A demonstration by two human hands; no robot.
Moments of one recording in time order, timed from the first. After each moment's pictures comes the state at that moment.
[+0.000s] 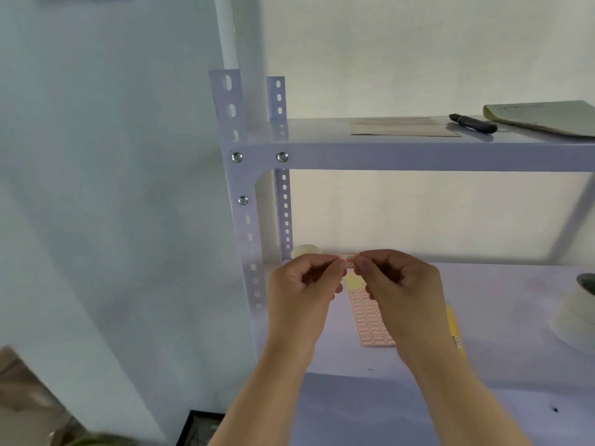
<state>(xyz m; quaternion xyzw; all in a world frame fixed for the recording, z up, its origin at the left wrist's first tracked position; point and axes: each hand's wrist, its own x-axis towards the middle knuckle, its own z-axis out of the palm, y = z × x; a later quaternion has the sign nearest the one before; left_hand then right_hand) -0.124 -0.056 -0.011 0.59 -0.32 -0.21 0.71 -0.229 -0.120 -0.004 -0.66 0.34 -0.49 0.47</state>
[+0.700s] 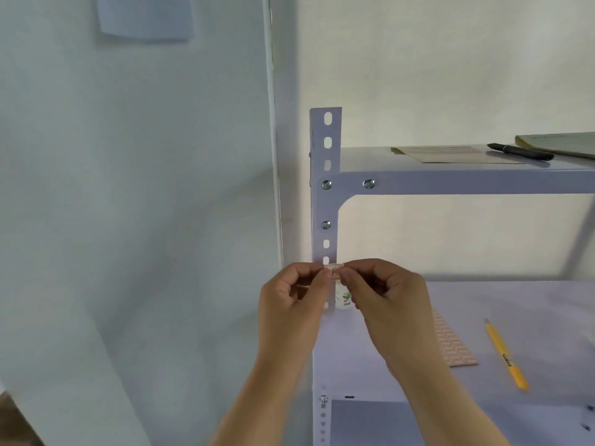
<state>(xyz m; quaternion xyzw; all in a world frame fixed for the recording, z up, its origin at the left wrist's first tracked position) -0.023 0.006 -0.001 0.57 -0.35 -0.18 0.72 -0.131 -0.053 0.008 -0.67 0.30 -0.52 0.44</state>
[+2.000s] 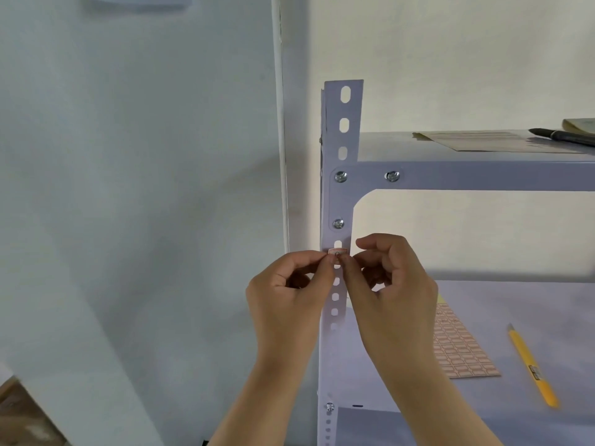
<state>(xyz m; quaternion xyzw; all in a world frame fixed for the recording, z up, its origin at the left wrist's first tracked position) -0.003 -0.019 -0.006 0.57 -0.34 -0.05 0.75 -0.097 -0.064 0.007 -0.68 0.29 -0.60 0.31</state>
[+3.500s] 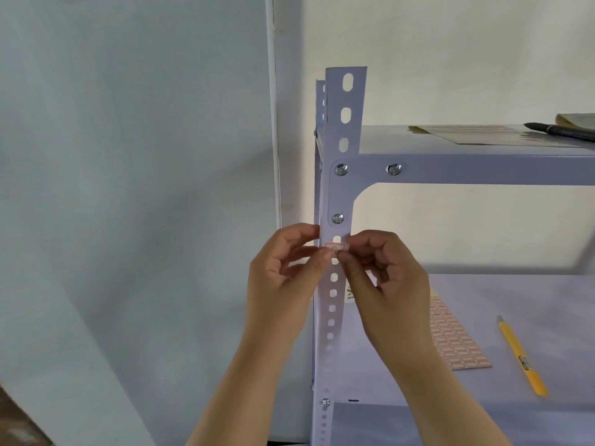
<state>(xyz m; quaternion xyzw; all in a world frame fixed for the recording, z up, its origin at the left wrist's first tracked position) 0.018 -0.023 -0.003 0.51 -0.42 -0.15 0.74 -0.094 -0.083 -0.005 -0.69 0.22 -0.60 0.34</state>
